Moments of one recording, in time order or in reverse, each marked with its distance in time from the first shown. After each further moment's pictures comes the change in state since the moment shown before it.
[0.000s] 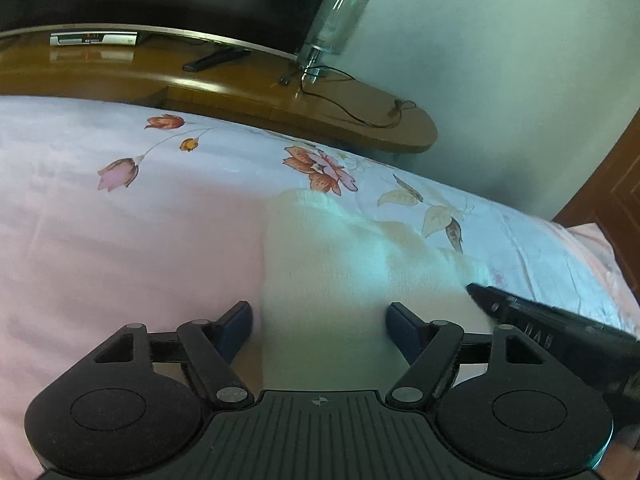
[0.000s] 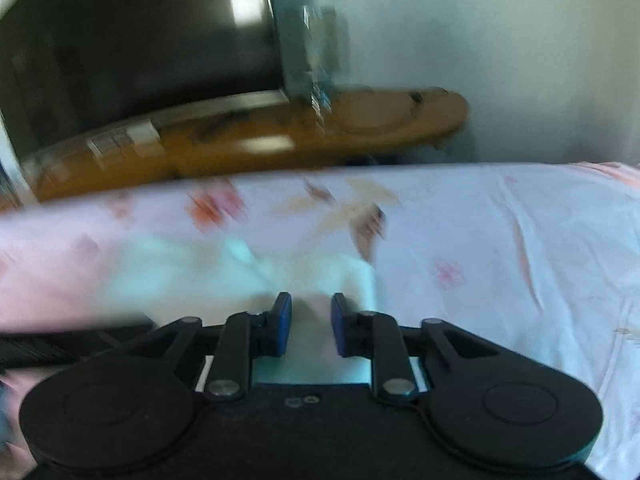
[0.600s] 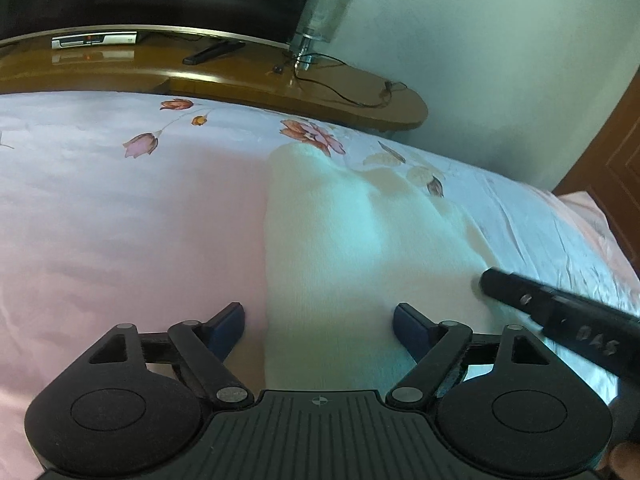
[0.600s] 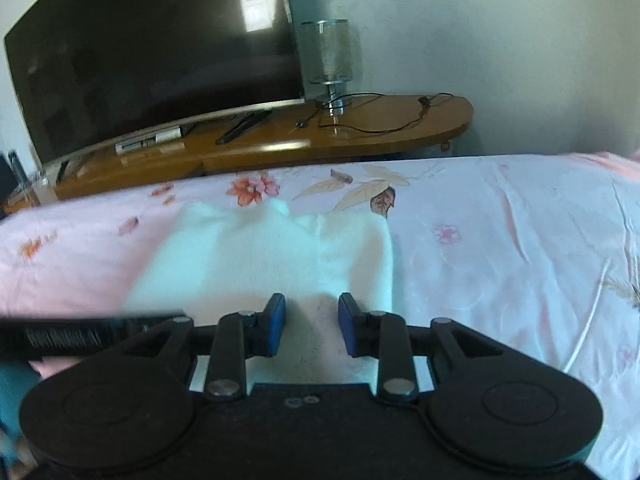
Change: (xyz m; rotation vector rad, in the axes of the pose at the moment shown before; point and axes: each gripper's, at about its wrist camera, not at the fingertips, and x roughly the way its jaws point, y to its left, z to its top) left arm -0.043 -0.004 -0.034 0.057 0.037 0.008; right arm -0.070 0.013 -0.025 0.043 -0.031 0.090
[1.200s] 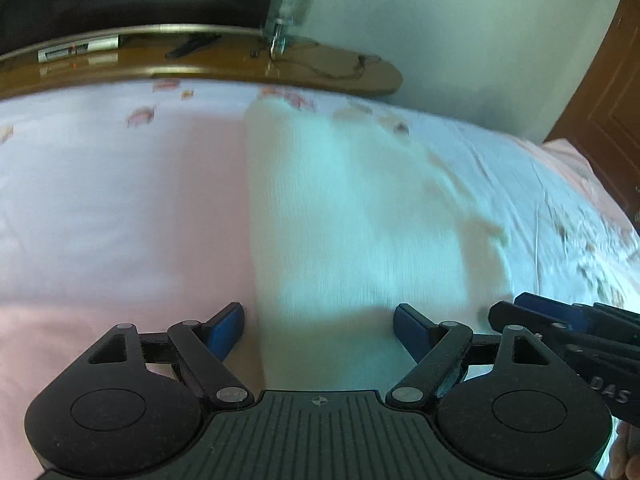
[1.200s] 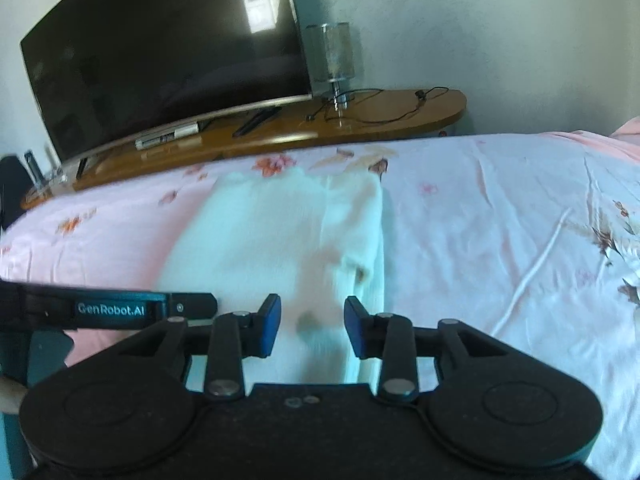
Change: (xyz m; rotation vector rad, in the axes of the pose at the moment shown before) left arm -0.039 -0.009 -0.055 0.104 0.040 -0.007; right arm -0.069 0.007 -0.061 -0.029 0.042 0.002
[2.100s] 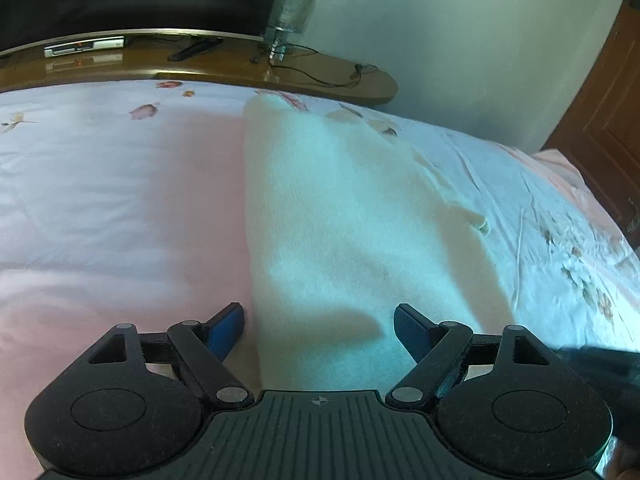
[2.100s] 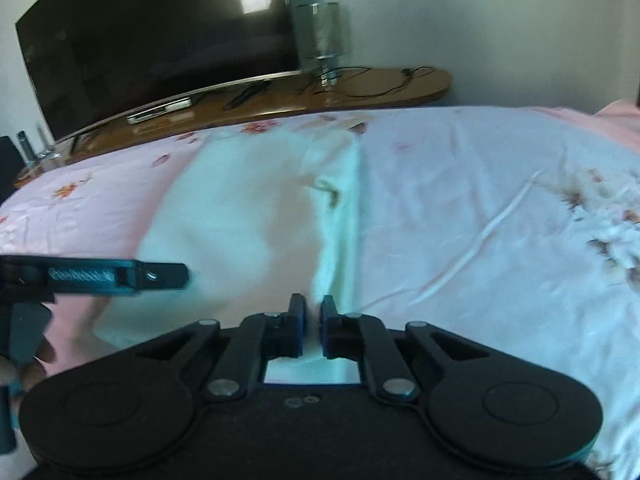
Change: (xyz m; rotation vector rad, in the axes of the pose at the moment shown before) left arm -0.015 -0.011 -0.013 -0.018 -0.022 -0.016; right arm -0.020 -0.019 -0.030 0.032 0.069 -0.026
